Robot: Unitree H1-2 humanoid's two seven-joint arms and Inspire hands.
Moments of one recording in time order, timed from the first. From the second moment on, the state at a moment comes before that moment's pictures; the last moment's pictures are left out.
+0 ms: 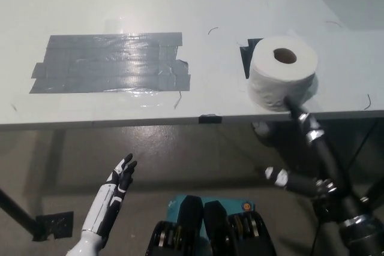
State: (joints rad) left_arm 0.02 0.14 -0.10 -0.04 0.14 -0.04 -0.05; right_arm -0.15 -0.15 0.10 -0.20 -0.16 -0.12 0.06
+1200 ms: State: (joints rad) left_arm -0.01 0.14 -0.10 -0.03 0.14 -0.03 -0.06; right_arm -1.22 -0.43 0.43 0.98 -0.22 0.28 0.50
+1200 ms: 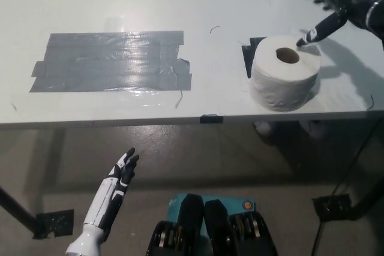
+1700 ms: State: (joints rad) left_arm -0.06 0.14 -0.10 -0.05 0.14 -0.03 -0.06; right_arm -1.50 -0.35 0.60 1.32 -0.31 0.24 0.75
